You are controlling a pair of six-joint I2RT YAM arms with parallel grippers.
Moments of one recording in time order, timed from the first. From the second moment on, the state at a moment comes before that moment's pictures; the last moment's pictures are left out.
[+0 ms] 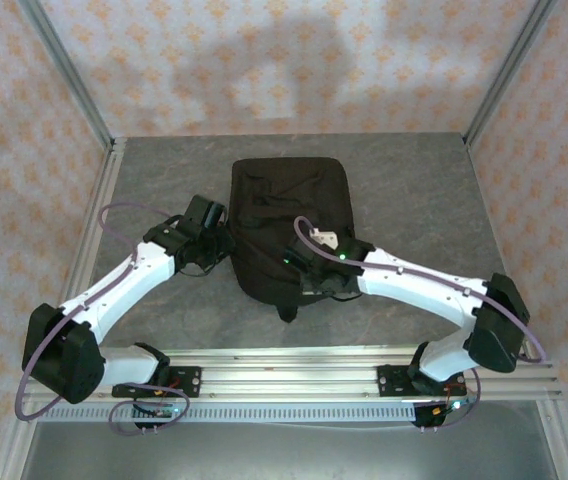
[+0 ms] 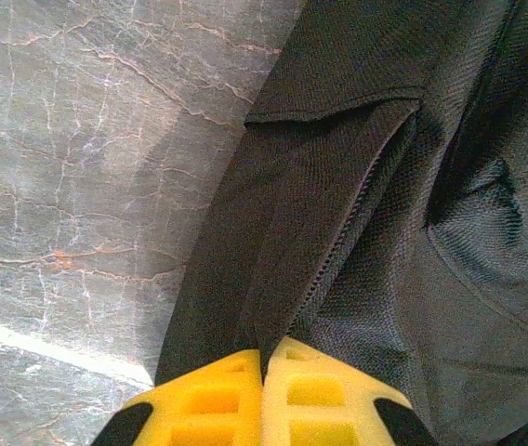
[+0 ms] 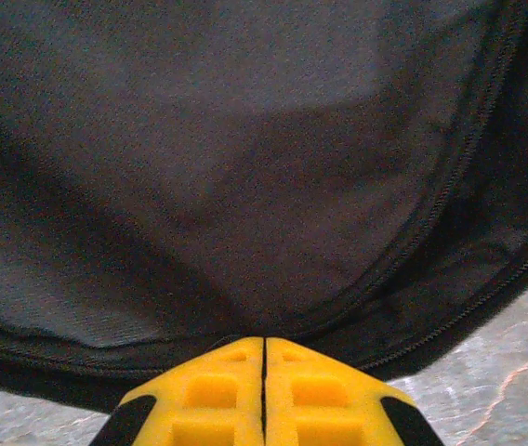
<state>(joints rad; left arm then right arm) -0.41 1.28 0.96 -0.69 -0.01 -1.12 1.01 1.43 1.16 -1.01 0.29 0.92</state>
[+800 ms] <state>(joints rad) -0.39 1.30 1.11 -0.76 -0.02 -1.20 0.98 1.60 1.25 -0.73 0.02 1.03</state>
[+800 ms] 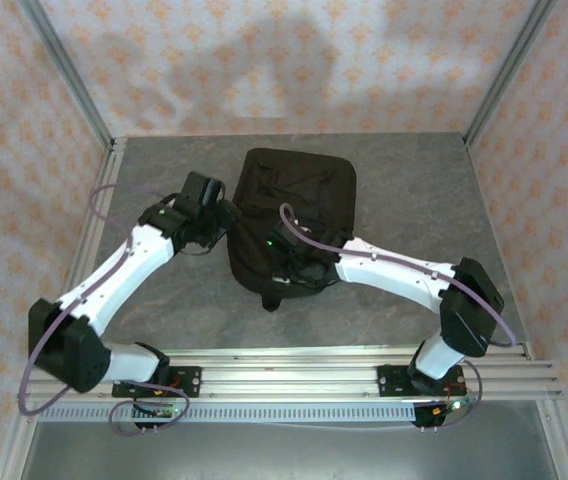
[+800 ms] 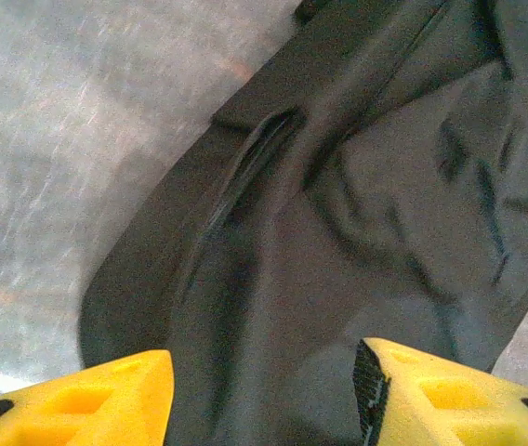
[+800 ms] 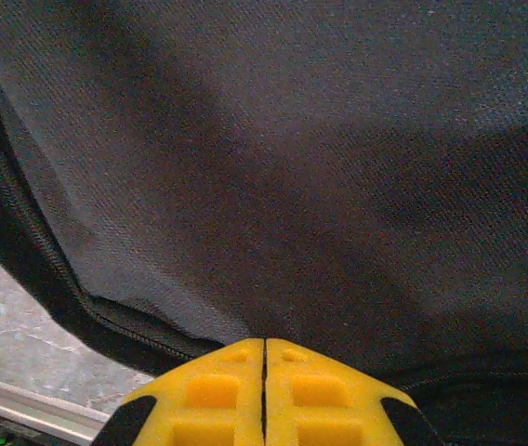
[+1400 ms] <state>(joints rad) -0.56 1.26 0.91 -0.75 0.03 -1.41 0.98 1.61 1.25 -0.73 0.03 1.07</state>
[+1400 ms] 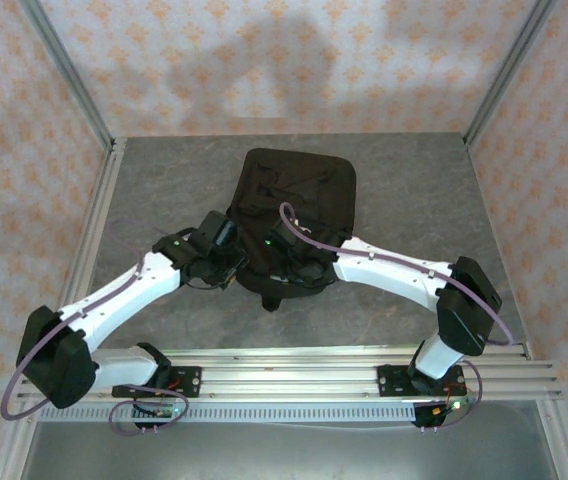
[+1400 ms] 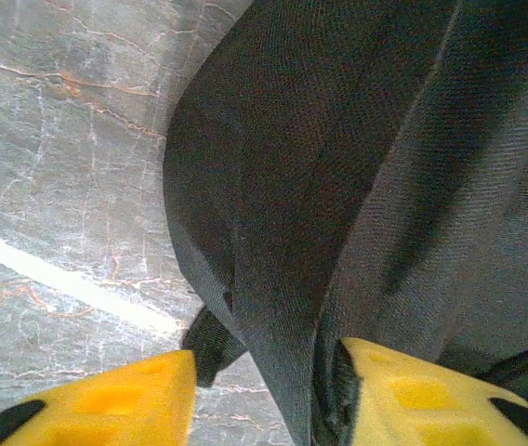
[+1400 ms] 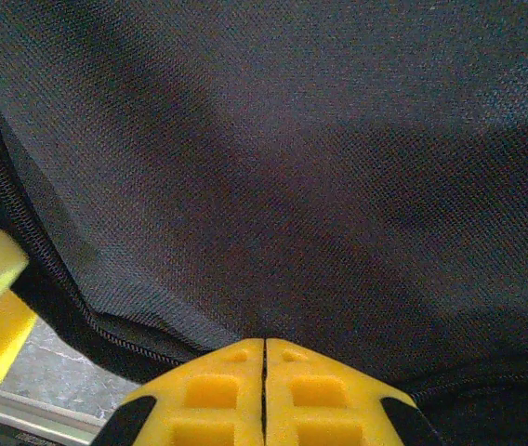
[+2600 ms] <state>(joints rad) -0.37 1.21 0.91 -0.81 -0.03 -1.26 0.84 1.49 1.13 -0.84 0.25 0.83</state>
